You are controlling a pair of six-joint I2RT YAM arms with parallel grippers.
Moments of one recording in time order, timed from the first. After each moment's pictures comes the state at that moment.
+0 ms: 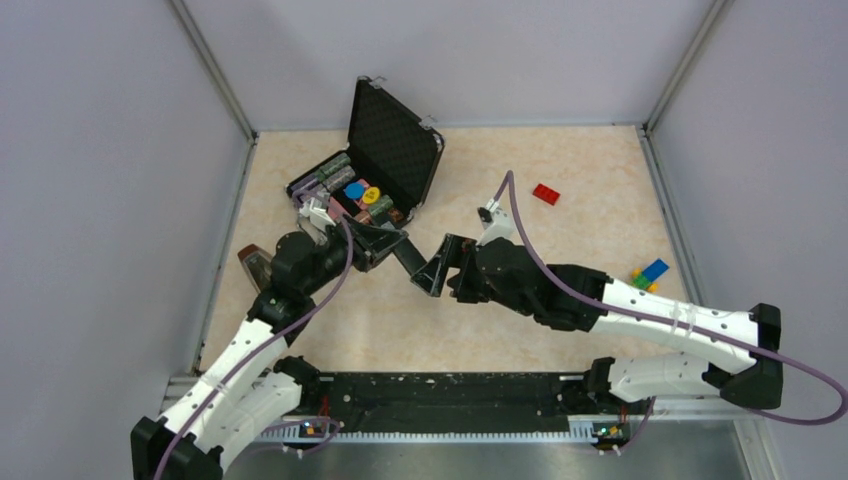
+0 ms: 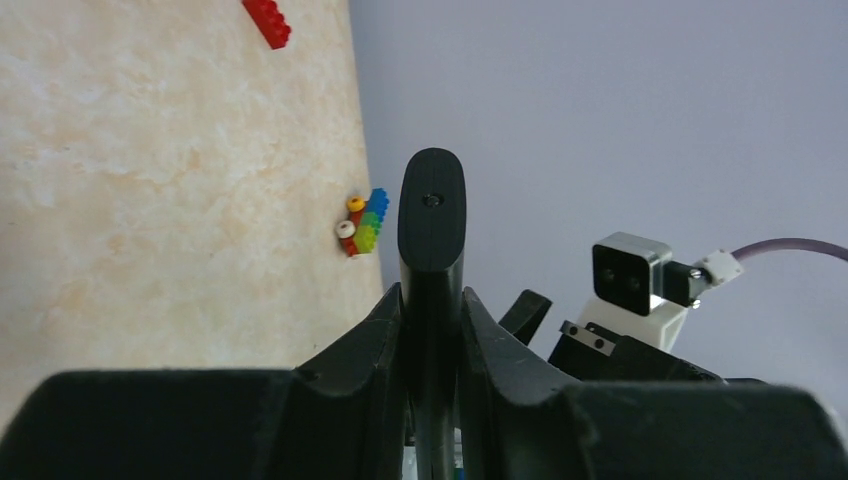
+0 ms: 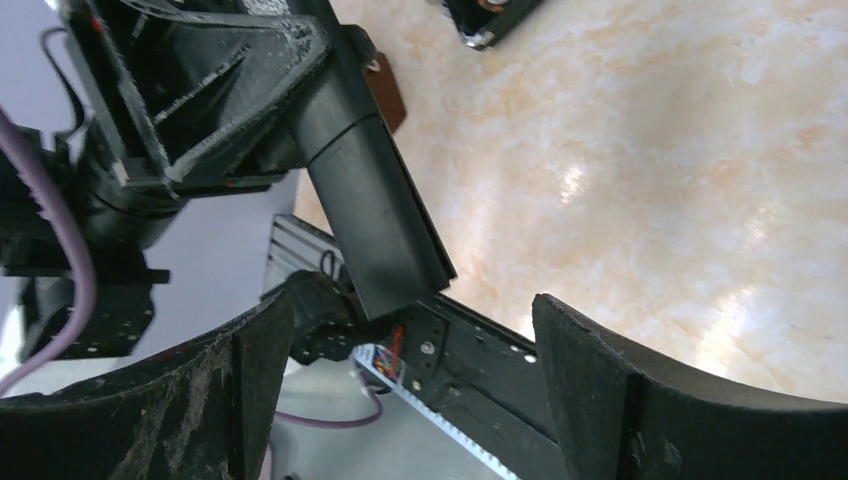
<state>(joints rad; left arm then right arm) -0.43 0.77 0.57 0.13 0.37 -1.27 1.22 1.13 1.10 -0.49 0.34 1.07</state>
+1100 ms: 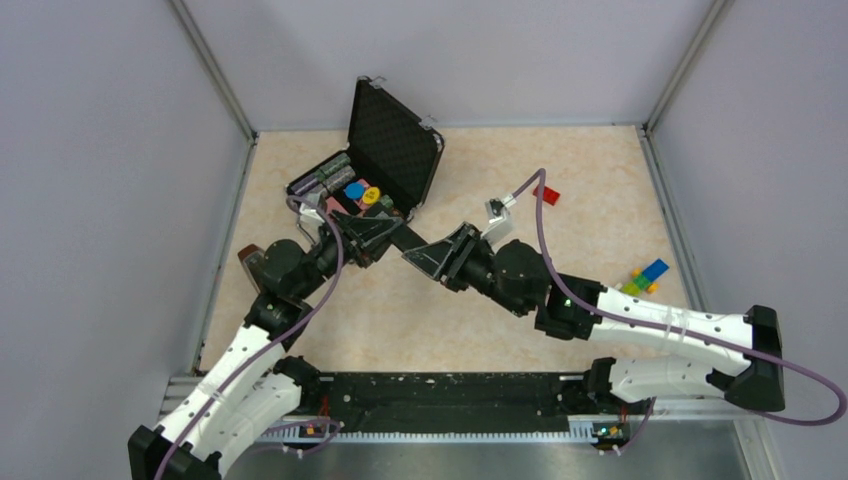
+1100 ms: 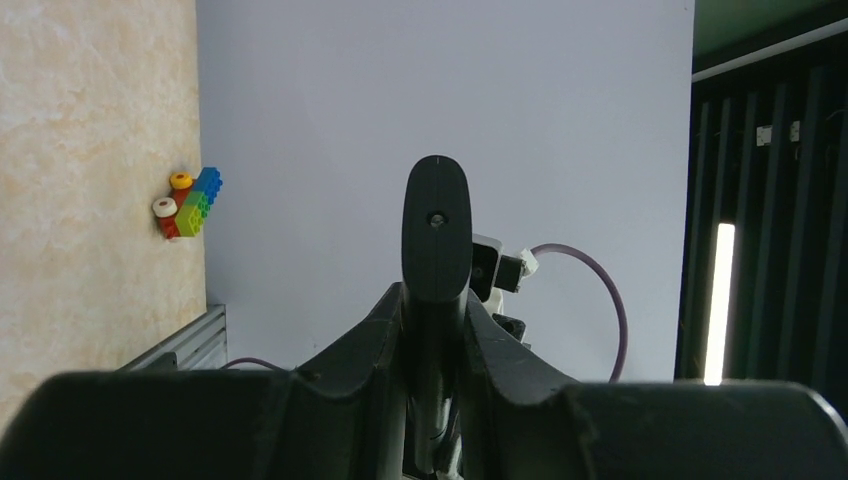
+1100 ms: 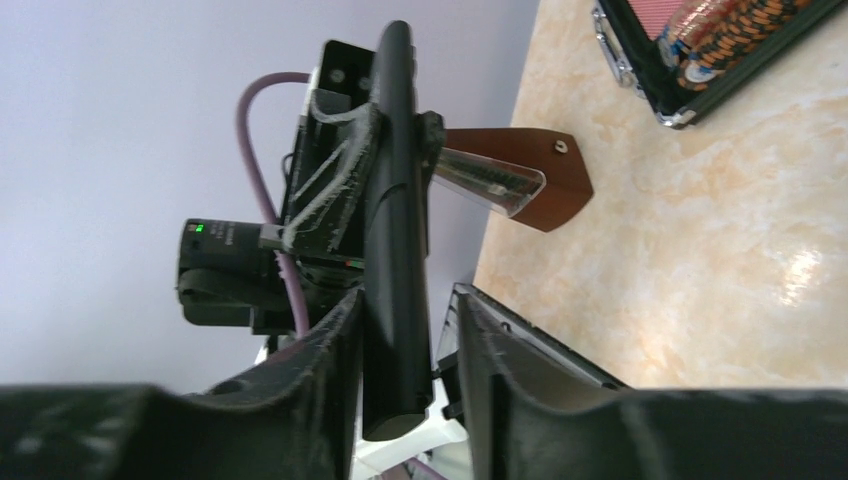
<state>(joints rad) -0.44 0.72 0.55 0.30 0.37 -1.70 1.22 1.10 0.94 0.04 0.36 1.20</state>
